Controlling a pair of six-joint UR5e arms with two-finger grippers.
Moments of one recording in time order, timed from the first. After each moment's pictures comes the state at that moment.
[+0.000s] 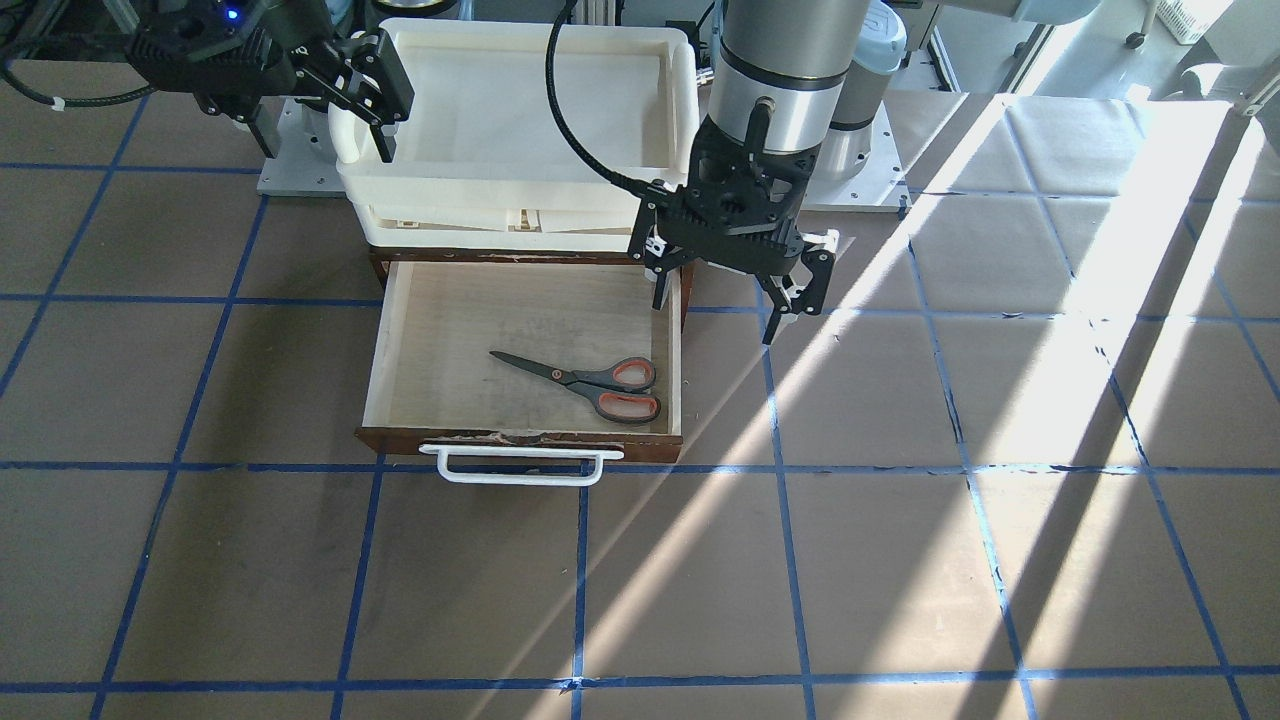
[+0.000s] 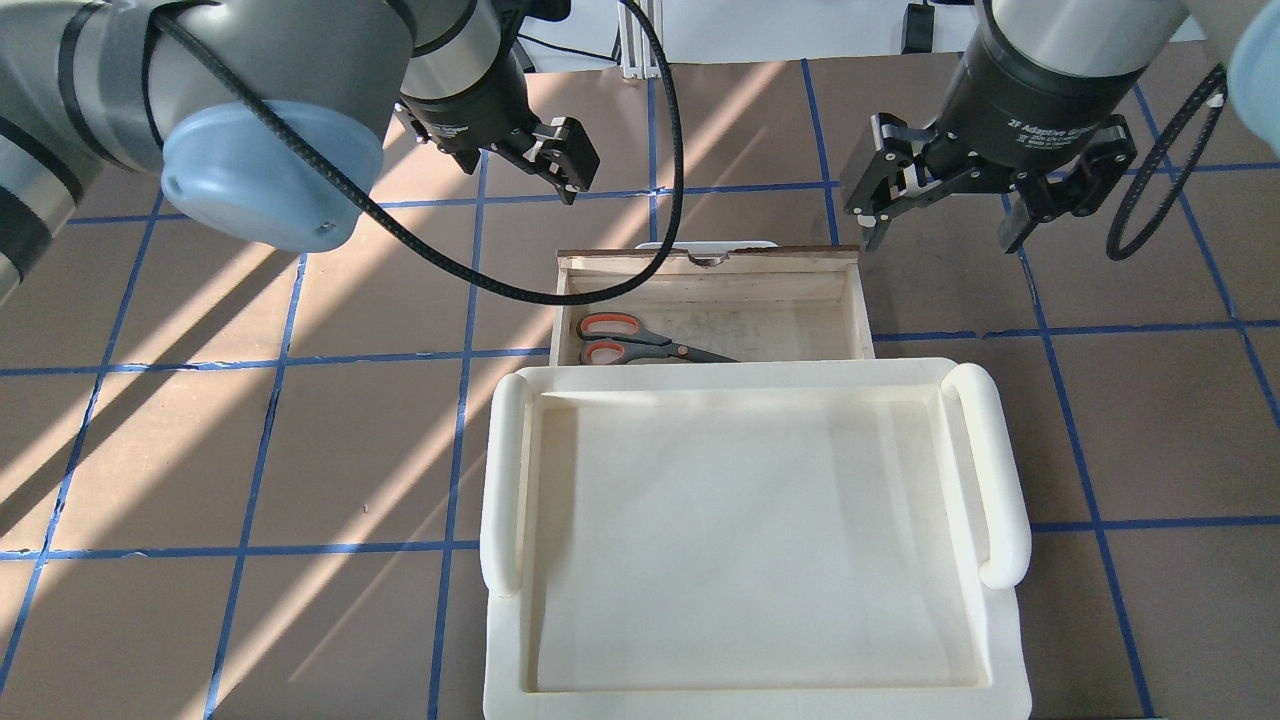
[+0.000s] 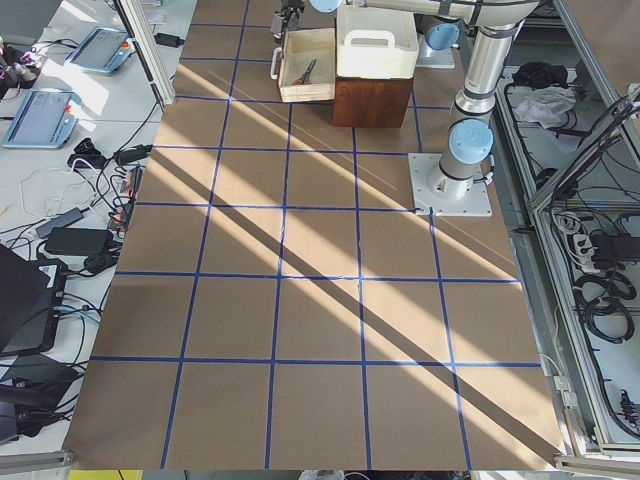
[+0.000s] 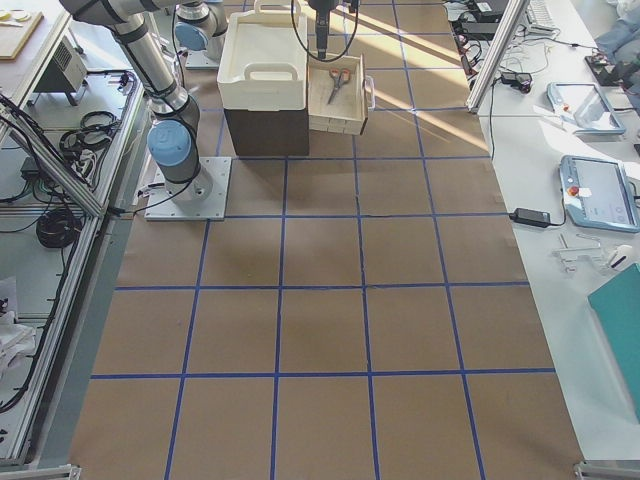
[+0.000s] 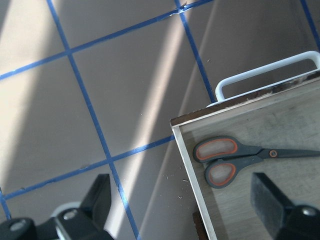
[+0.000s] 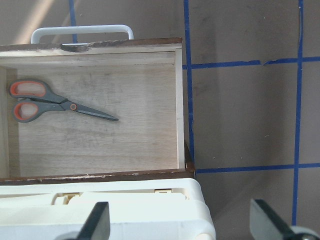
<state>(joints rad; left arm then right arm) -1.77 -1.68 -1.51 -1.31 1.55 0.07 1.64 -1.67 1.51 -1.41 -1.54 0.12</state>
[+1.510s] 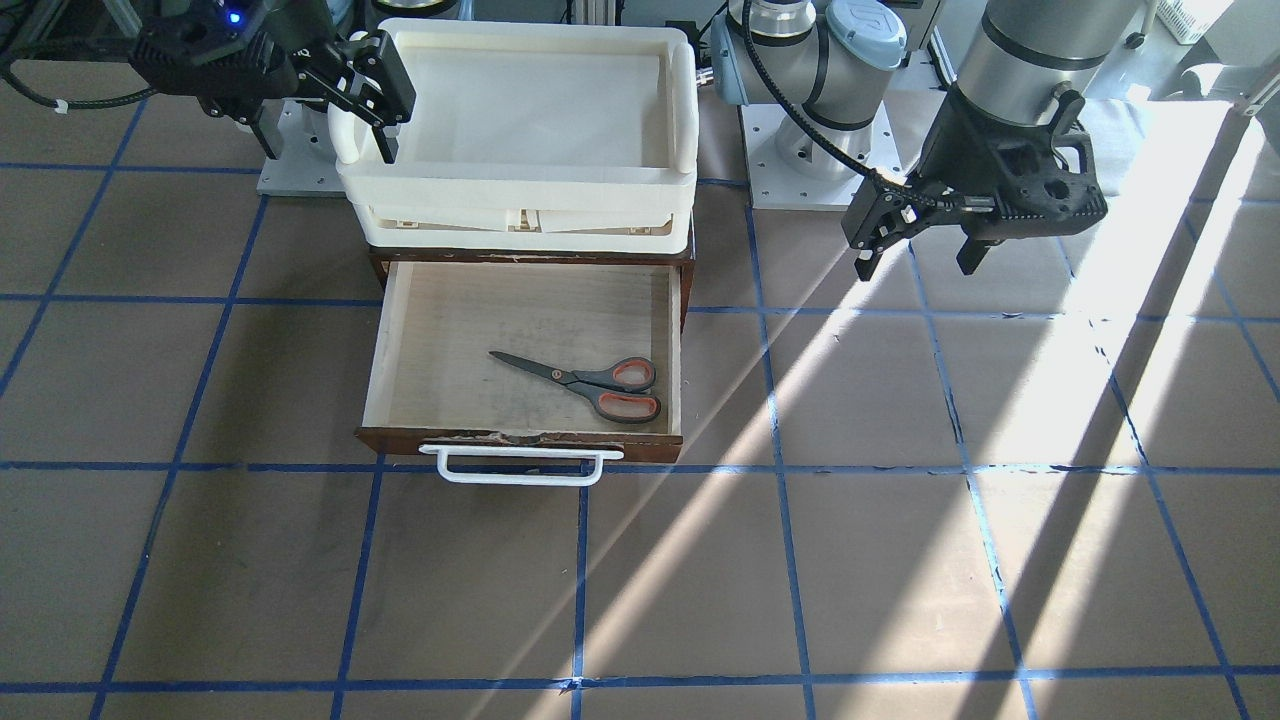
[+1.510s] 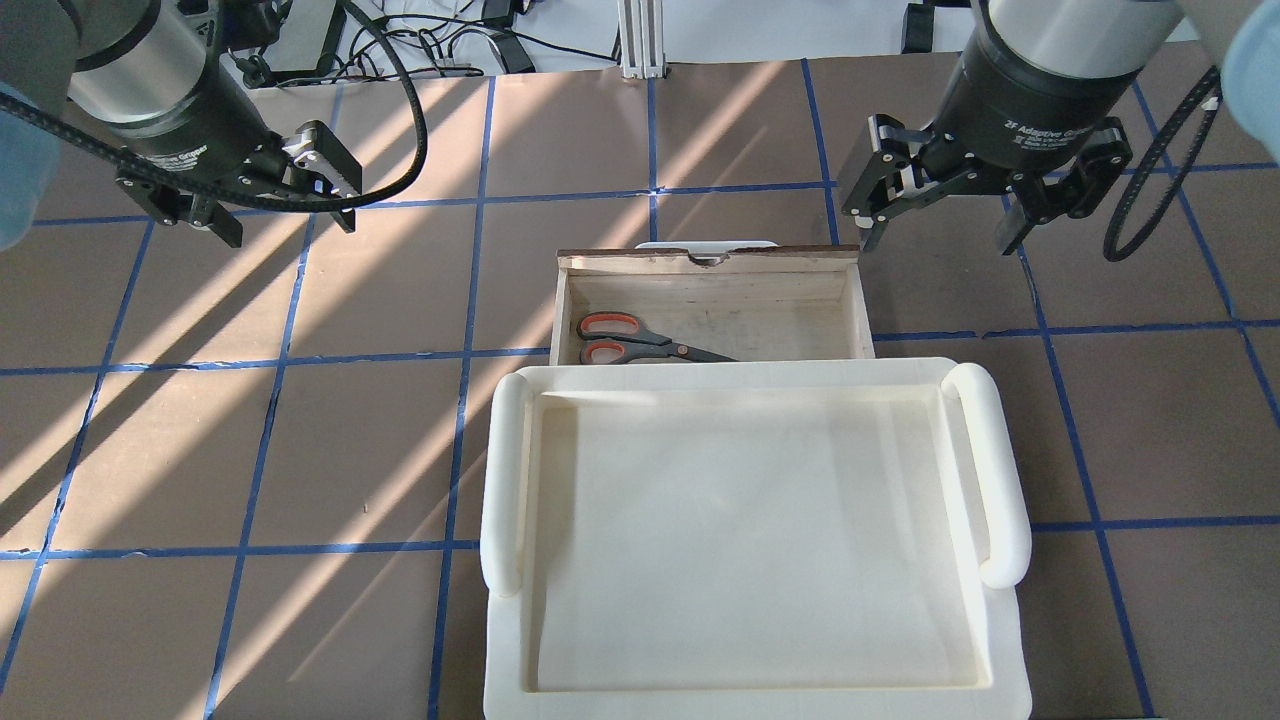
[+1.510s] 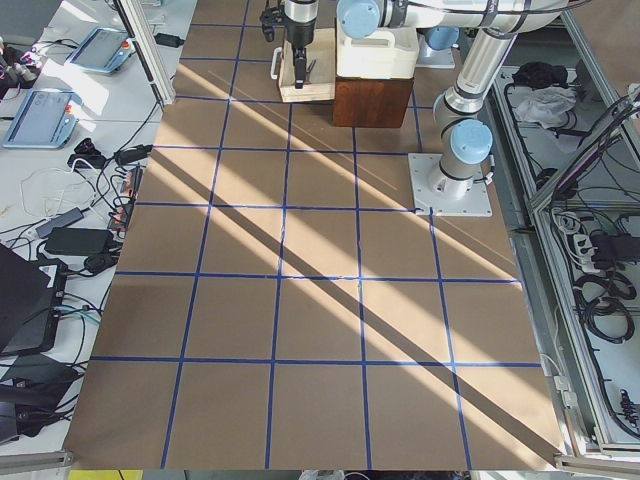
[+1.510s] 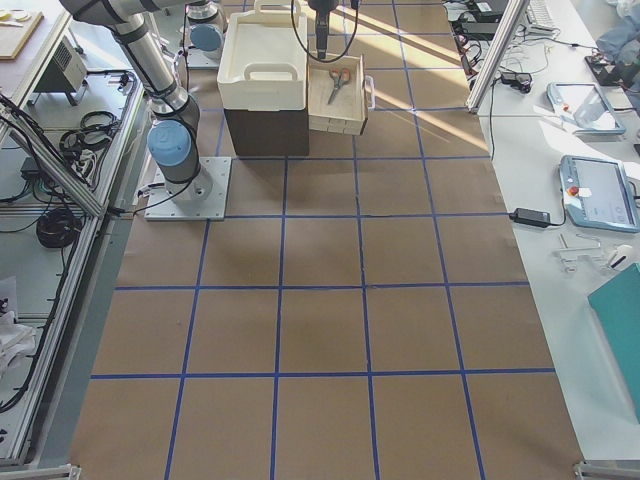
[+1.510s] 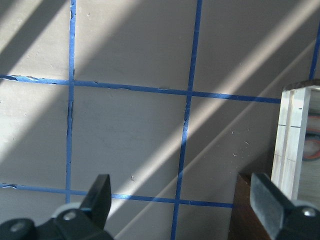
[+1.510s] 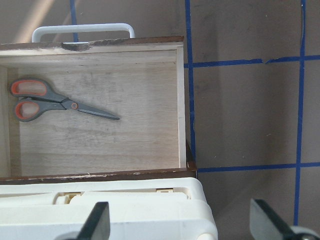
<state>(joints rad) -1.50 -1.53 -1.61 -1.50 1.58 -0.03 1.64 -1.67 1.51 -1.41 -1.54 0.12</state>
